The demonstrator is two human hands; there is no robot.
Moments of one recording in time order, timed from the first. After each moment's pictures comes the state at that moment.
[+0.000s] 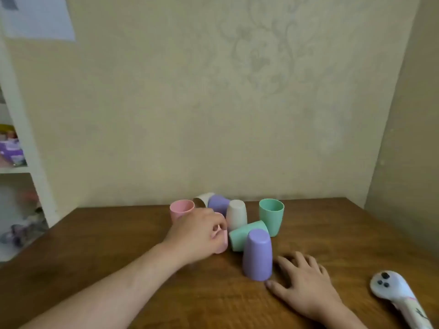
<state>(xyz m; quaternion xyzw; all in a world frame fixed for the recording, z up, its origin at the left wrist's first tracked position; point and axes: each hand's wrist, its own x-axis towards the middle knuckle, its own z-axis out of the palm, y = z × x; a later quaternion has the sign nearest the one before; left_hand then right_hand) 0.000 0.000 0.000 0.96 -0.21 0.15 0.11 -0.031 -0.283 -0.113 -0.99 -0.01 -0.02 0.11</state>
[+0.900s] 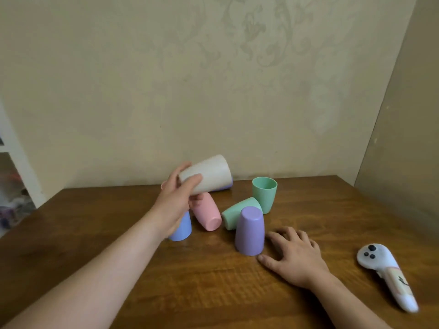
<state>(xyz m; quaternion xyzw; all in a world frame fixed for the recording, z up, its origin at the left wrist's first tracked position) 0.036 0.013 -0.019 0.65 -0.03 0.07 0.76 -0.028 -0.287 -0.116 -0.99 -0.01 0.00 0.11</state>
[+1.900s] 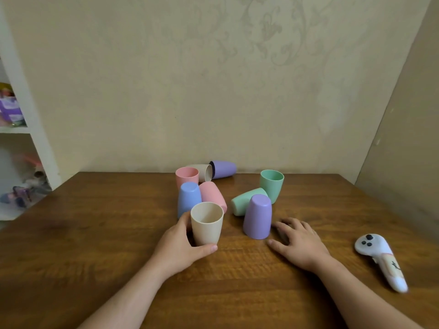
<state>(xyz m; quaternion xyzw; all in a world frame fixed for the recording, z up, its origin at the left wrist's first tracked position) -0.051 0.054 -0.114 0.89 -0.07 0.06 0.44 -0.035 -0.285 -0.109 -0.99 -0.01 0.02 0.12</state>
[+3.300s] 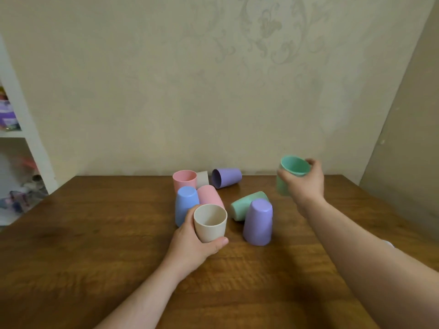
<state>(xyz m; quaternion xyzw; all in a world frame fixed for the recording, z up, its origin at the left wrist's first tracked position) -0.026 0.021 -0.126 0.84 -0.06 0.13 0.52 0.047 -0.265 -0.020 -0.75 0.16 -0.30 0.56</state>
